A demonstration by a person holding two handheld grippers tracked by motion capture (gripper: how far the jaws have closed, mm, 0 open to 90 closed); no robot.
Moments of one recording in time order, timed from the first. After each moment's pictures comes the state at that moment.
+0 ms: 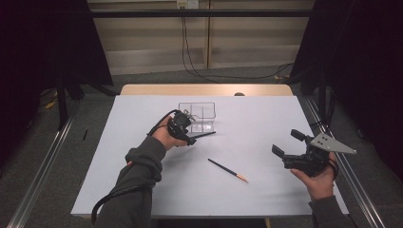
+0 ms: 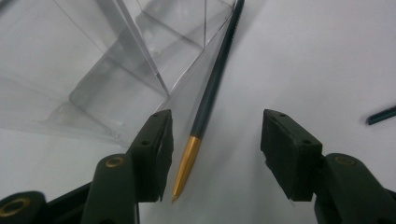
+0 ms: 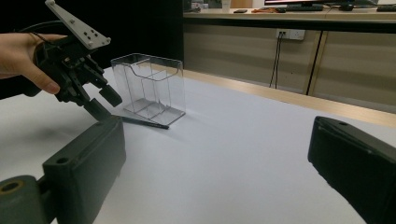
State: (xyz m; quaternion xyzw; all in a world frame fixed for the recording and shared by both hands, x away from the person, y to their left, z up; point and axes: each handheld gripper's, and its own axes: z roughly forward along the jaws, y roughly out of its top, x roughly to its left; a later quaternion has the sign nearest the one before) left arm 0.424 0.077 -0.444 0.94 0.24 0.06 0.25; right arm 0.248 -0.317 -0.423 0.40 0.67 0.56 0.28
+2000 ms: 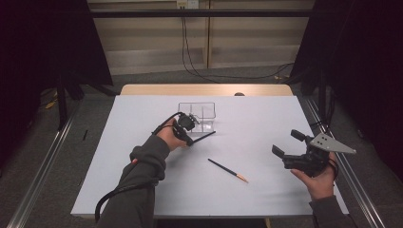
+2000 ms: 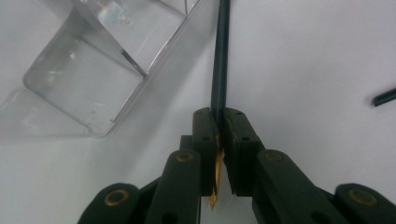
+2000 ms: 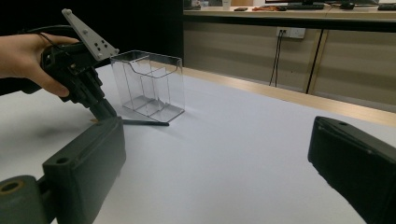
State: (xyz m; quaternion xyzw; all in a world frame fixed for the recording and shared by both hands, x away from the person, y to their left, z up) left arm 0.425 0.062 -0.453 0.95 0.24 0.01 0.20; right arm 0.249 -0.319 -0.425 0.40 0.67 0.55 0.29
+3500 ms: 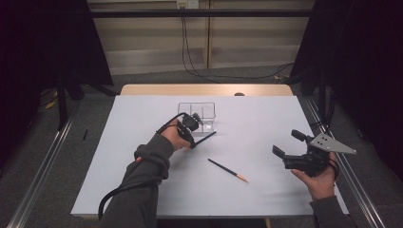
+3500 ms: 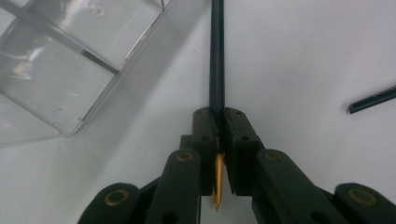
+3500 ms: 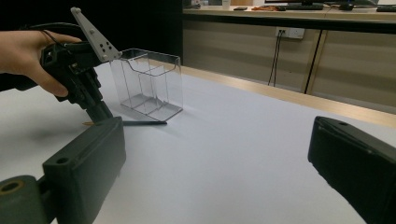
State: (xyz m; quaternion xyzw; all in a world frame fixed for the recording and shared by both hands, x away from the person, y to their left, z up) left arm 0.424 0.049 -0.453 0.95 0.27 0.00 0.16; right arm 0.248 -0.320 -0.425 0.40 0.68 0.55 0.29
